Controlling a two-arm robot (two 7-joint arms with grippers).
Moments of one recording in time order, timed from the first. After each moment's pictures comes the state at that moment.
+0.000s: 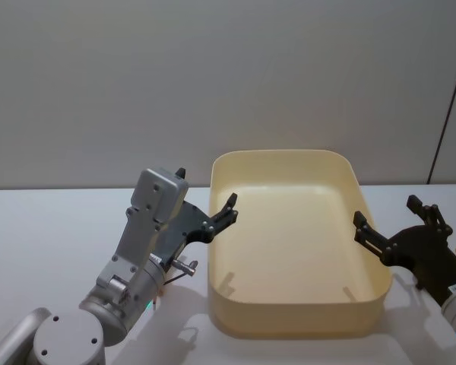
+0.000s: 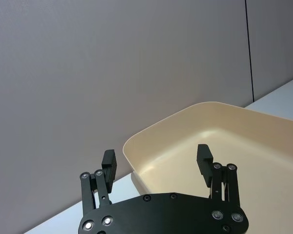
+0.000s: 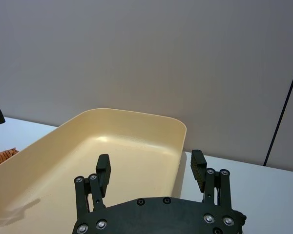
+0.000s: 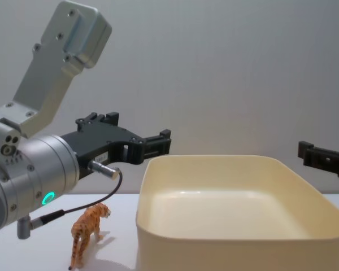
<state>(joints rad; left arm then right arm) -0.24 0.38 0.45 -1.63 -0.20 0.01 -0.01 -0.01 0.34 -0.23 -1.77 0.29 0.03 0.07</state>
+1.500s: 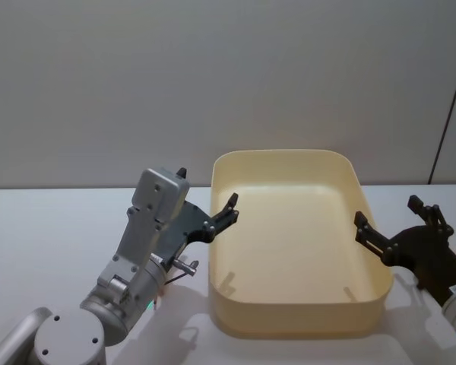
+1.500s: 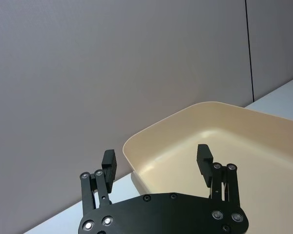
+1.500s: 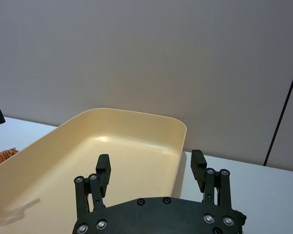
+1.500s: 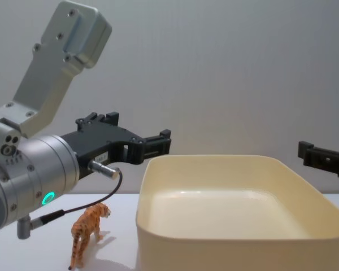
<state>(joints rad) -0.24 0.38 0.45 -1.63 -0.20 0.01 -0.01 -0.01 0.34 -0.23 -1.77 0.29 0.03 0.07</state>
